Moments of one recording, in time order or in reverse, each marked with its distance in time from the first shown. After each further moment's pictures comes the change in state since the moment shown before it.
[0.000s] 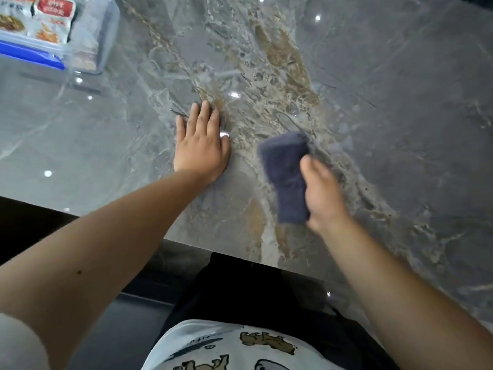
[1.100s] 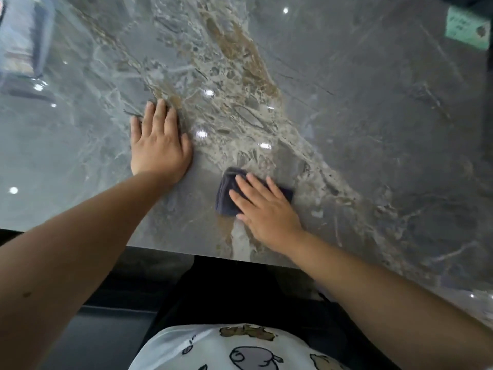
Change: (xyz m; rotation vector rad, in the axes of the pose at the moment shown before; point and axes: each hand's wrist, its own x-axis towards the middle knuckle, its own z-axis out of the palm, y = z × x) left_hand 0.000 0.000 0.007 0.042 0.042 -0.008; right_hand -0.027 0.052 -0.033 -1.657 -0.367 -0.723
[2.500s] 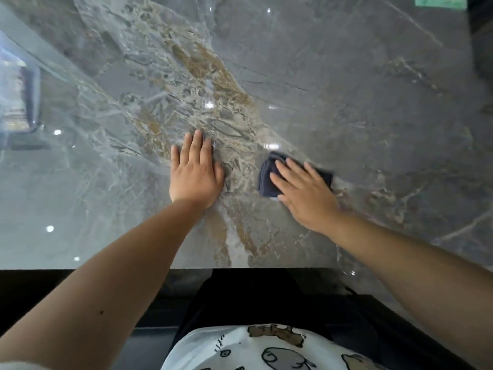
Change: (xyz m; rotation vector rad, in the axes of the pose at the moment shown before) left_hand -0.018 0.084 0.010 0.024 -0.105 0.192; right_hand -0.038 0.091 -0.015 0.008 -0.007 0.189
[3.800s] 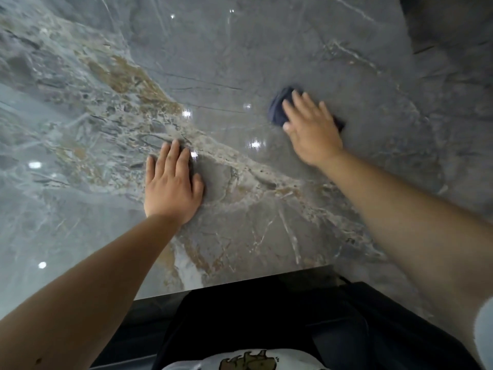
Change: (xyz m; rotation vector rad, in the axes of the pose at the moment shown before) left_hand 0.012 0.064 0.021 0.038 0.022 0.156; right_hand 0.020 0.153 -0.024 0.050 0.189 0.403
